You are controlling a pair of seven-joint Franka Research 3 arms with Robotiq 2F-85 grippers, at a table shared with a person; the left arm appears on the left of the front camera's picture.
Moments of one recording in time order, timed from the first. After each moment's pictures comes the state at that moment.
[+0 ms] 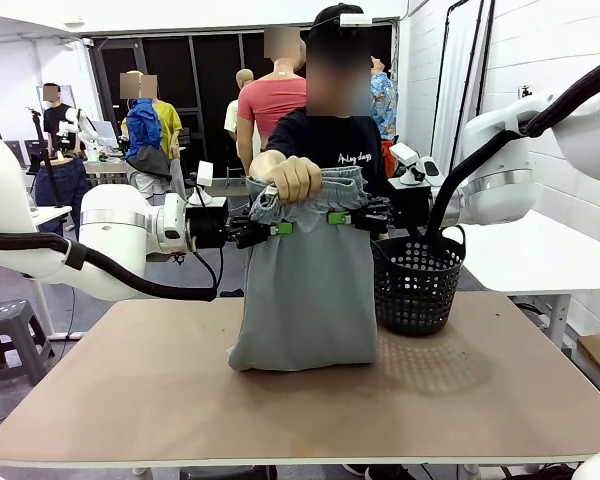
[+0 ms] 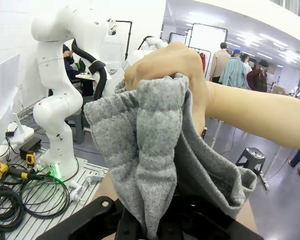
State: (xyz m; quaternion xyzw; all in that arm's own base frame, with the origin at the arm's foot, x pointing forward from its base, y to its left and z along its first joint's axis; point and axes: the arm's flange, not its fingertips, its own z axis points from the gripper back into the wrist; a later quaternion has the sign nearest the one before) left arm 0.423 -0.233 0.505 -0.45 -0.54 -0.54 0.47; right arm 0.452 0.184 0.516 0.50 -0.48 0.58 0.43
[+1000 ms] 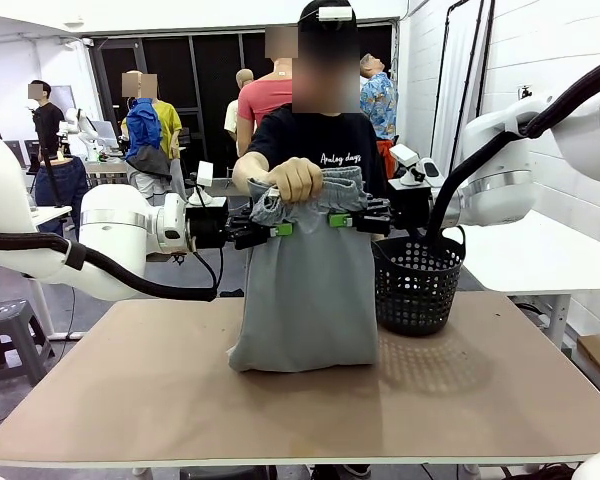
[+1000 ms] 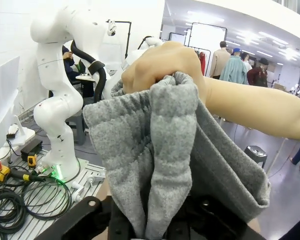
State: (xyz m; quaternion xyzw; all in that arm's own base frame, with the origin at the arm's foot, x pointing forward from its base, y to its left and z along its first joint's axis) left arm 0.423 -0.234 0.505 -0.46 -0.54 -0.54 0.47; right arm 0.453 0.183 0.514 0.50 -0.48 0.57 0.43
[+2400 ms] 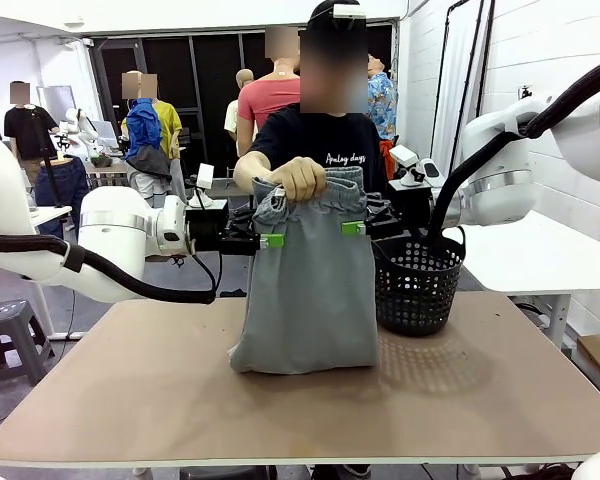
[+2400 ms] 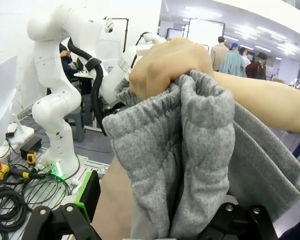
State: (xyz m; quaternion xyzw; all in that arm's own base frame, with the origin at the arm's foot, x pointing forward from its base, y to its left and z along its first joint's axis) left arm 0.419 -0.232 0.501 -0.46 -0.53 -0.54 0.47; right arm 0.456 0.178 0.511 0.50 -0.47 0.57 0.45
